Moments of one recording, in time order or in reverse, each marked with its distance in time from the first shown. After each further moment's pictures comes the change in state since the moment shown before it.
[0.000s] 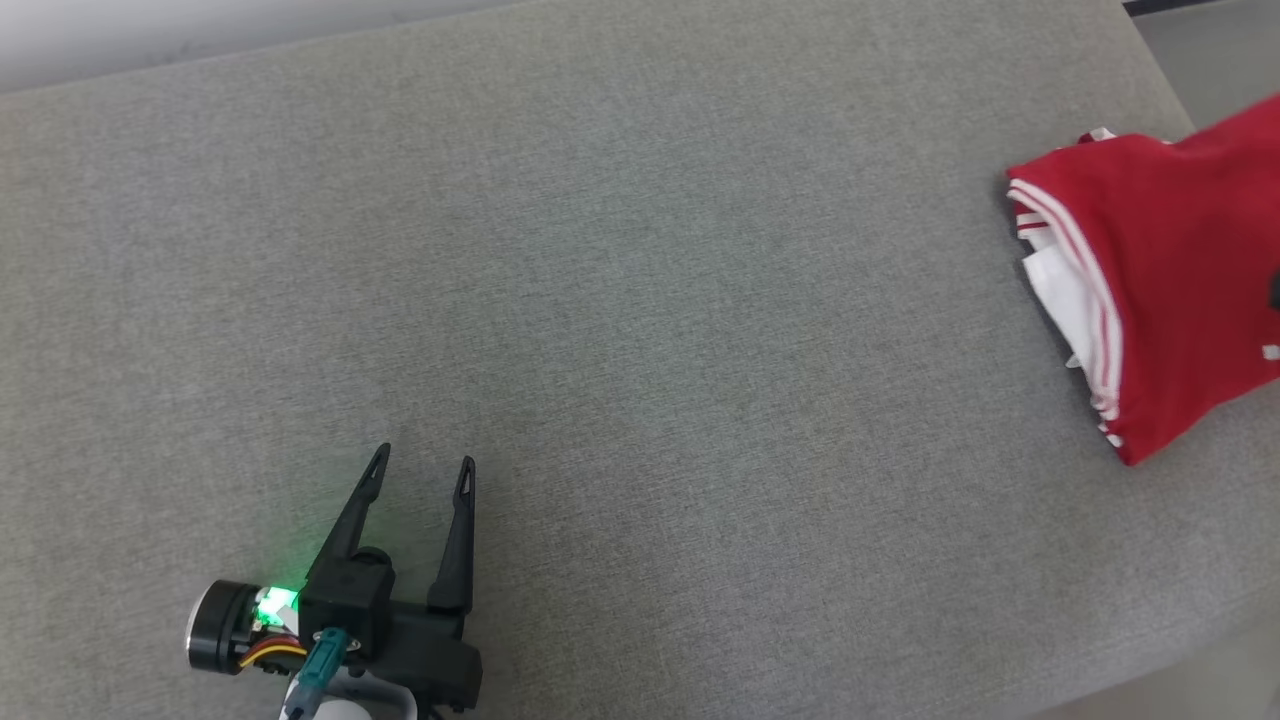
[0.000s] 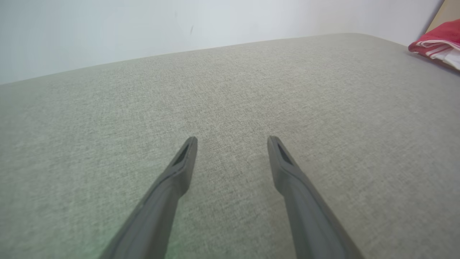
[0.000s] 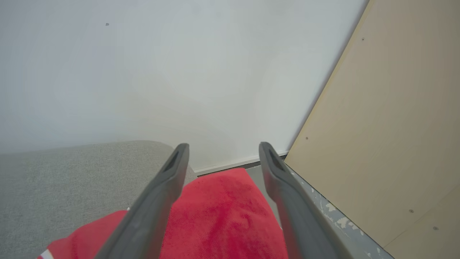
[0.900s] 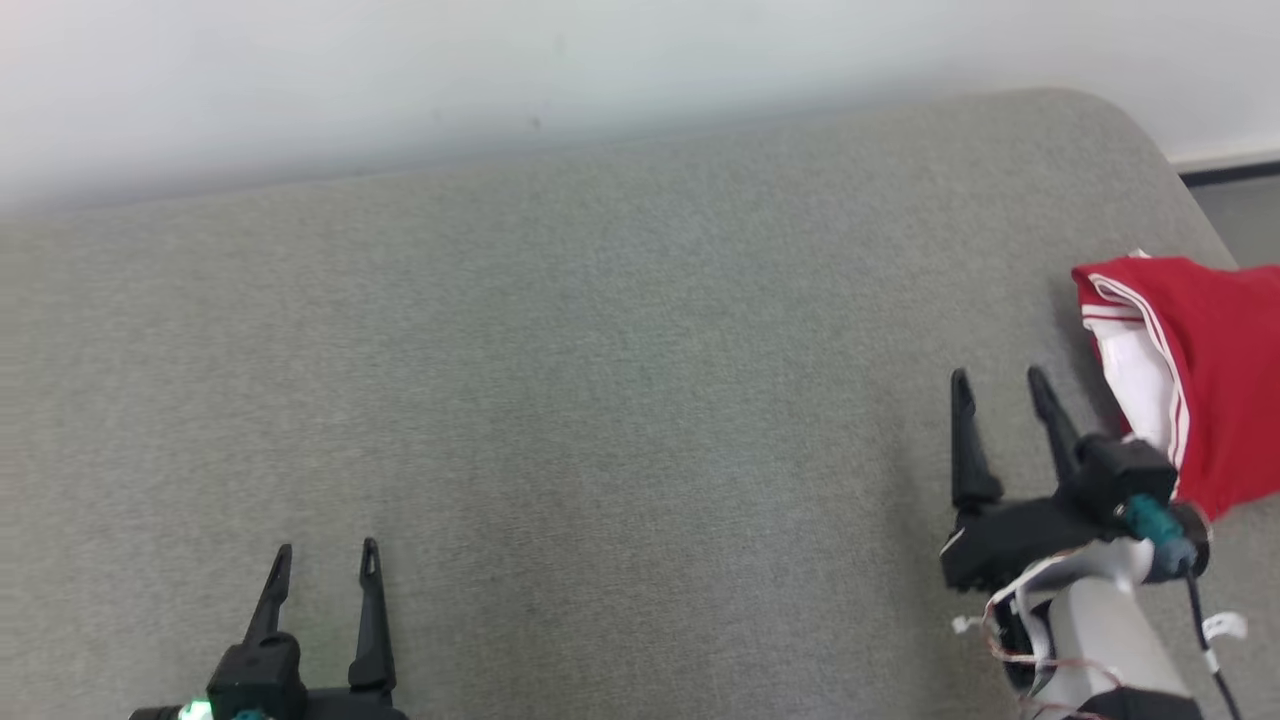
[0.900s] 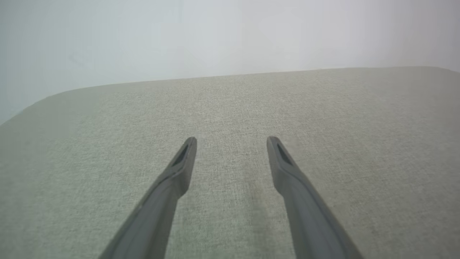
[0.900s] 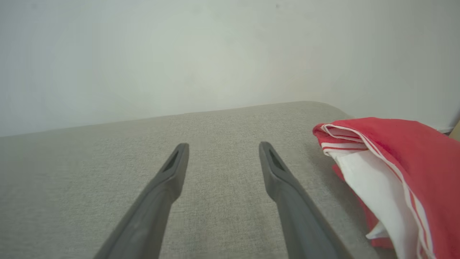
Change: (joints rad) left arm 0.136 -0.016 0.139 -0.016 -0.053 0.044 0.000; right arm 0.502 0.298 0.331 -0.352 0.259 0.000 0.000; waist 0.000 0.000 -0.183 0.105
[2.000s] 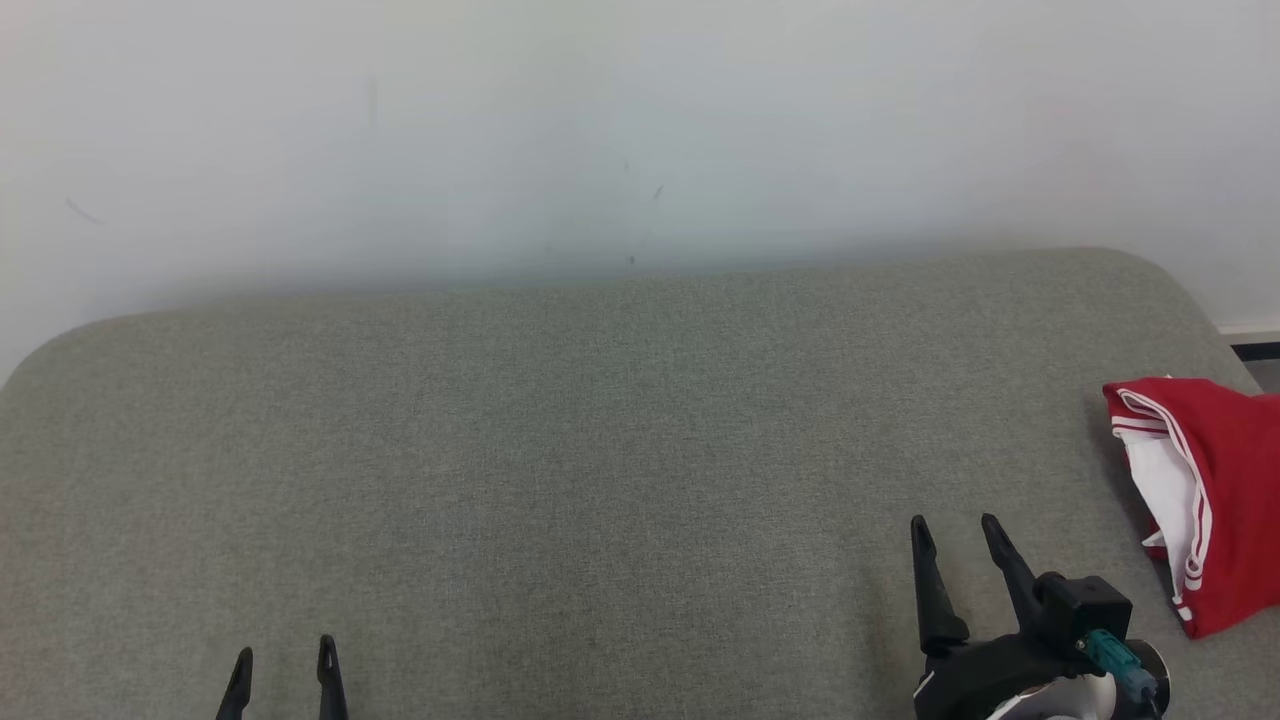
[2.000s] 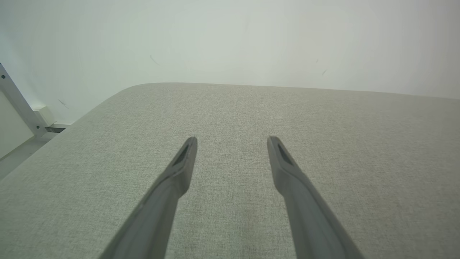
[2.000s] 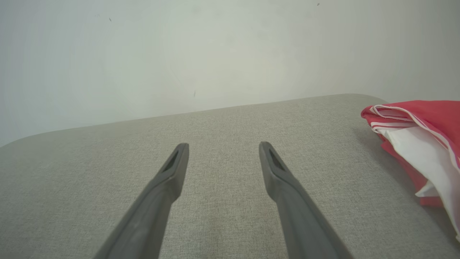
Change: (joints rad) left arm 0.127 -0.004 0.091 0.026 -0.052 -0.021 0.000; right arm 0.233 0.051 0.066 -0.046 0.061 0.000 0.000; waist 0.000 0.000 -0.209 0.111
